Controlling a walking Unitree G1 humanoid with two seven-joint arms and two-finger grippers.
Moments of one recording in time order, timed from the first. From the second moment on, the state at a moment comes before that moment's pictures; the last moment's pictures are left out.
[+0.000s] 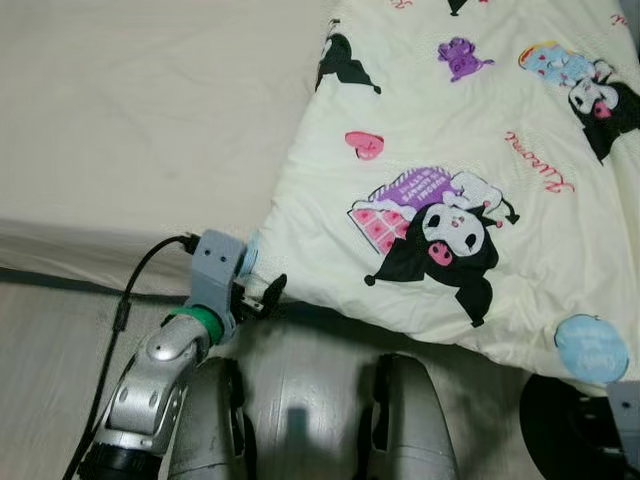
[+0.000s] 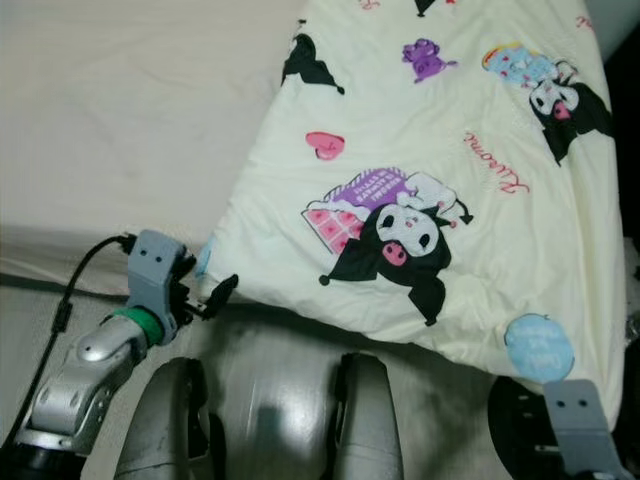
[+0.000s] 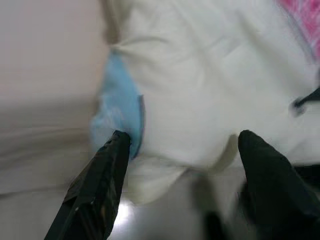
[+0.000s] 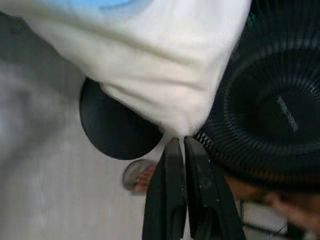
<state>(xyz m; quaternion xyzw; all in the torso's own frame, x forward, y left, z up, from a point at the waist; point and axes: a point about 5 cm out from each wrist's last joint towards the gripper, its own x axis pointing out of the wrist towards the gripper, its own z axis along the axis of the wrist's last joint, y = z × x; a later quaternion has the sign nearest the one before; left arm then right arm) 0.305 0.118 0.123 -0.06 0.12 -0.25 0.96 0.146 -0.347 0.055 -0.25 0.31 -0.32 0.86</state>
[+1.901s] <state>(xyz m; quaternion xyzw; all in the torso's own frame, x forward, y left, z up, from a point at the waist) 0.310 0.146 0.193 0.18 -0.01 -0.26 0.95 0.282 -0.189 0.149 -0.13 -0.10 0.00 0.99</state>
